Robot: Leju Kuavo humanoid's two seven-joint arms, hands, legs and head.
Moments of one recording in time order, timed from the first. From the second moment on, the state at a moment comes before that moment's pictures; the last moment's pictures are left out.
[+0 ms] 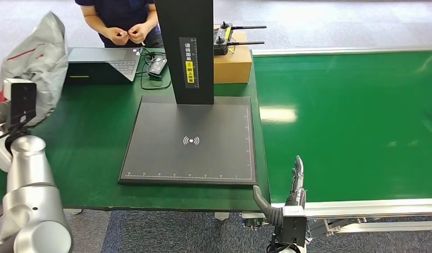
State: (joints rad) left arm -0.75 -0.01 0.67 -0.82 -1.17 0.70 -0.54; right arm 0.07 0.10 0.29 -1.44 0.09 -0.61 -0.70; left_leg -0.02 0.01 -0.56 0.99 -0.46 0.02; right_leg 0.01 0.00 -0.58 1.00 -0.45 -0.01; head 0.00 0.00
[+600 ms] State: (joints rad) left arm -0.81 0.13 0.93 -0.61 -1.40 0.70 -0.31; right arm 0.06 0.11 0.29 -1.44 0.09 -0.58 -0.70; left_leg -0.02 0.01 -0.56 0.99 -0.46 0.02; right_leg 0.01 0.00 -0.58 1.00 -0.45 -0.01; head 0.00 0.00
